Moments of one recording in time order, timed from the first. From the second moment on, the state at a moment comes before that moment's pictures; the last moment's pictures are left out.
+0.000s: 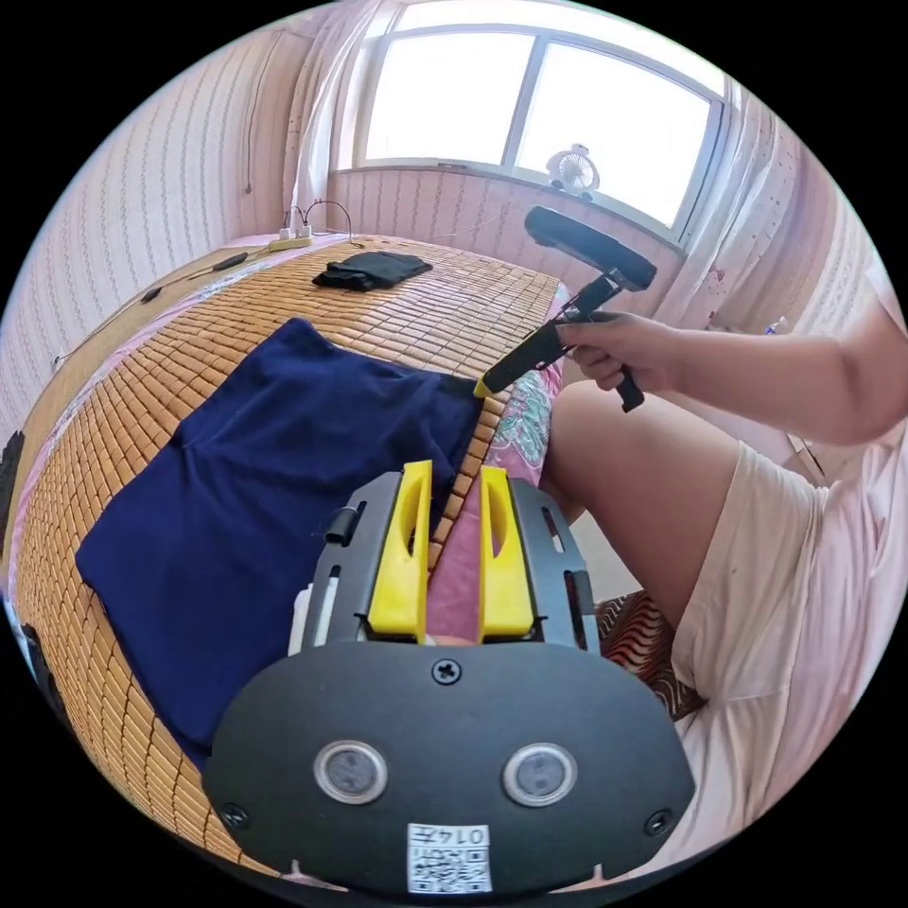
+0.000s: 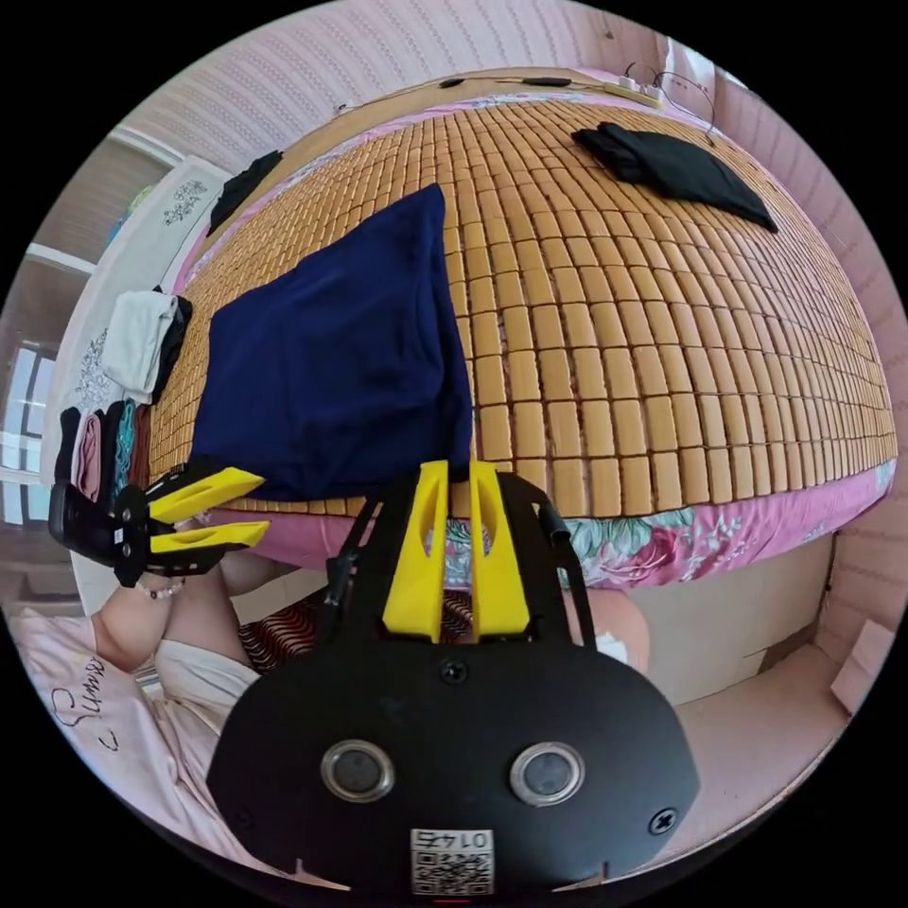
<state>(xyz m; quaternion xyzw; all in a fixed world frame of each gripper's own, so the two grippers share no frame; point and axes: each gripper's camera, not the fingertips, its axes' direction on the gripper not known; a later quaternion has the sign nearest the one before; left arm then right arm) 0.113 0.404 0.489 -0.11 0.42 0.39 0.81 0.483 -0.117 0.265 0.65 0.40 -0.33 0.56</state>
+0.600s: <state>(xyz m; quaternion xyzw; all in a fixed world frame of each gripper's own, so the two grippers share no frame) 0.176 0.402 0.484 -0.14 0.45 0.42 0.78 0.594 0.004 0.217 0.74 0.28 -0.37 0.49</state>
